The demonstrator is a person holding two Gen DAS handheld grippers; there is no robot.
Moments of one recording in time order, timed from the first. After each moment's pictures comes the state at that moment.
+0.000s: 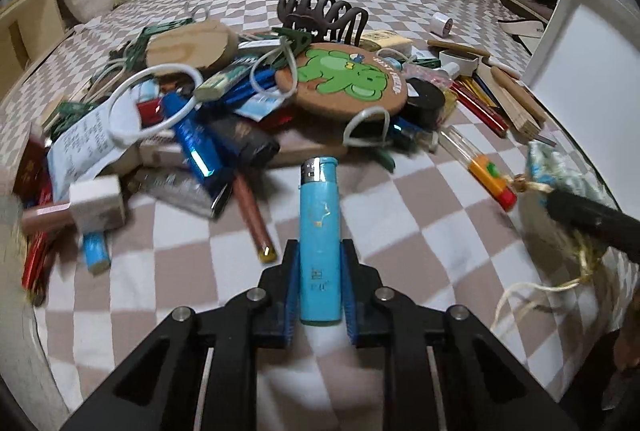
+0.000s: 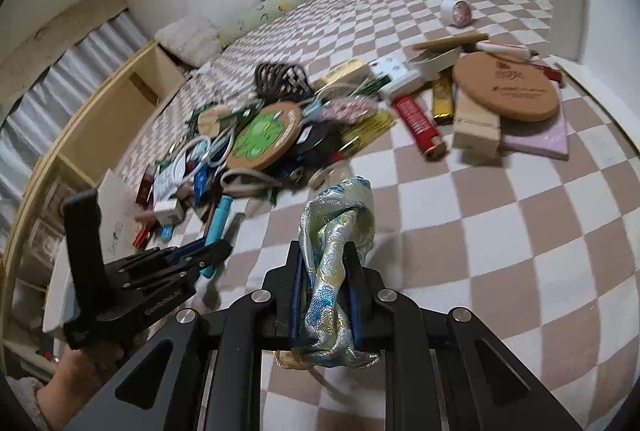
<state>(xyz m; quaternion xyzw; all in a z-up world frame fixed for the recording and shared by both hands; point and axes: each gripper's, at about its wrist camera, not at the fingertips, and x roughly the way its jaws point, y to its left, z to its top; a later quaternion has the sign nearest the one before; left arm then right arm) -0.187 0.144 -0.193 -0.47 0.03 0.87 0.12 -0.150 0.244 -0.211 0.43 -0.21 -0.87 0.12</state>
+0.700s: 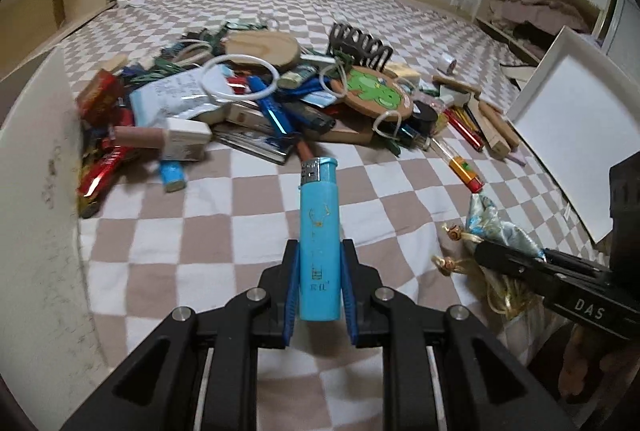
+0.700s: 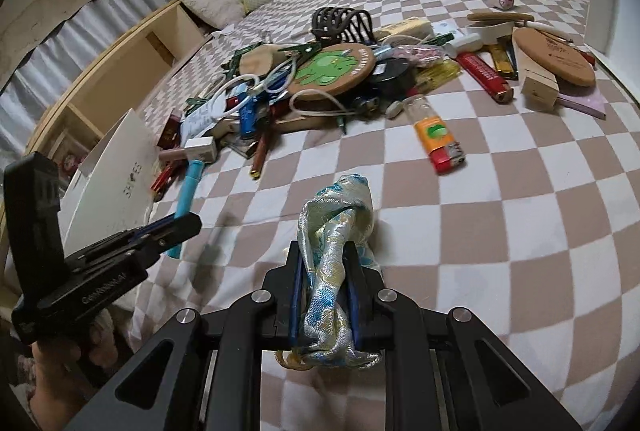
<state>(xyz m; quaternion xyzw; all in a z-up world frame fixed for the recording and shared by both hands) -0.116 0.082 -0.155 -0.45 -0.04 0.89 0.10 -0.116 0.173 -0.211 0.45 -0.18 -0.86 0.14</state>
